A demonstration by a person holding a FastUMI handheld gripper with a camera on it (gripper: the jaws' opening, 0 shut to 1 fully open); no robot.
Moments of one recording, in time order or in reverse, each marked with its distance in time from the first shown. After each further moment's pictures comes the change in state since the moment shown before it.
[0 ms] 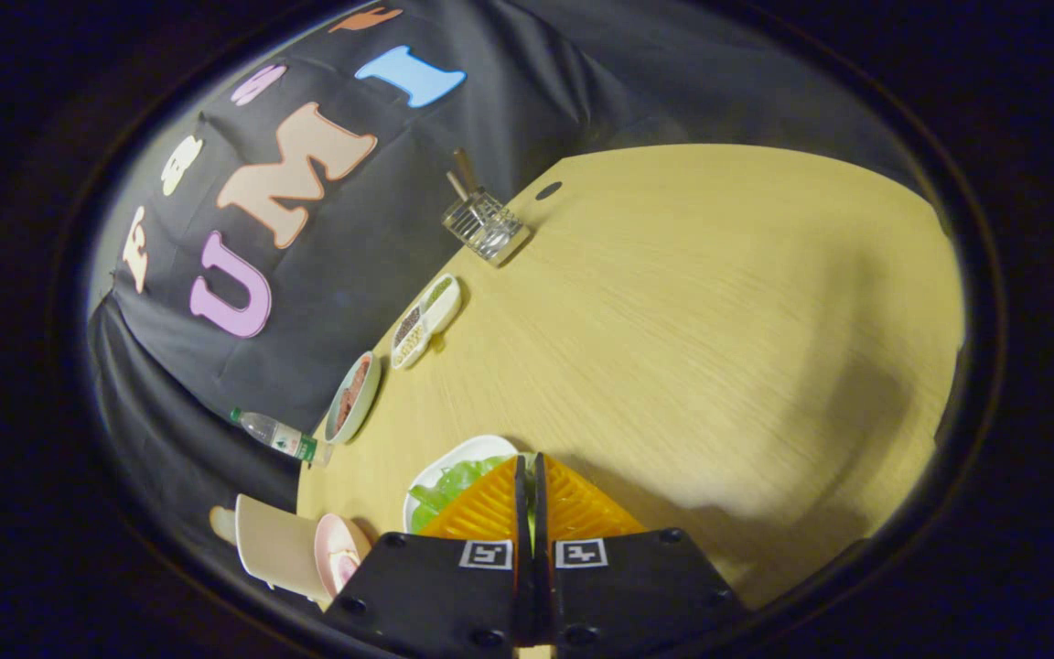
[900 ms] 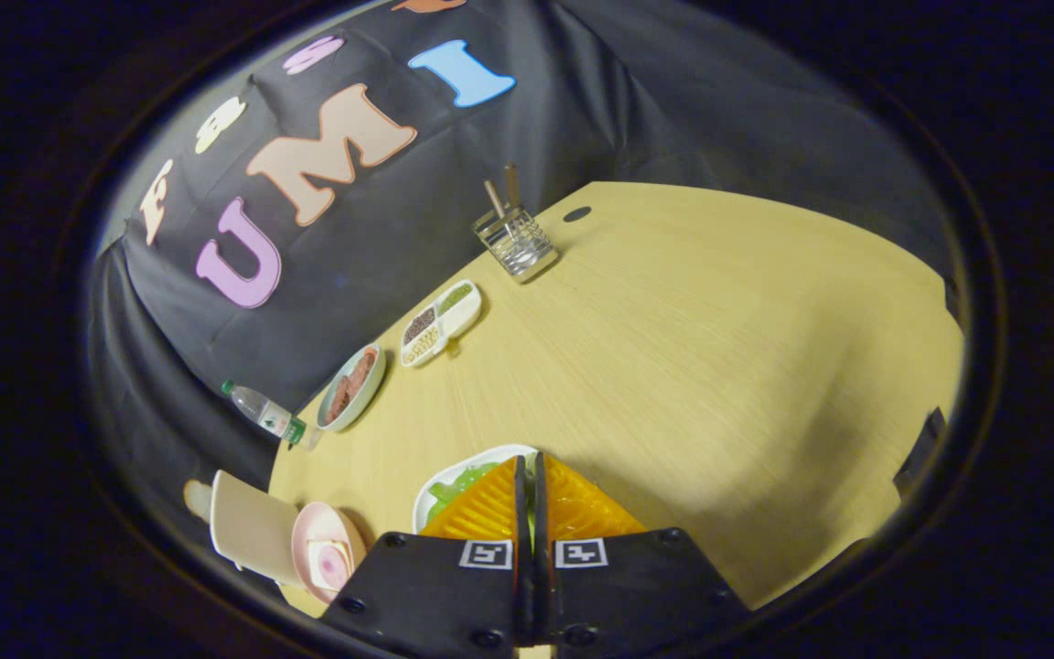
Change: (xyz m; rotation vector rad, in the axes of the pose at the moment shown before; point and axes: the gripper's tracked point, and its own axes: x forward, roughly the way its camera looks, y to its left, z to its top) arm -0.015 0.013 0.017 -0.168 -0.052 -0.031
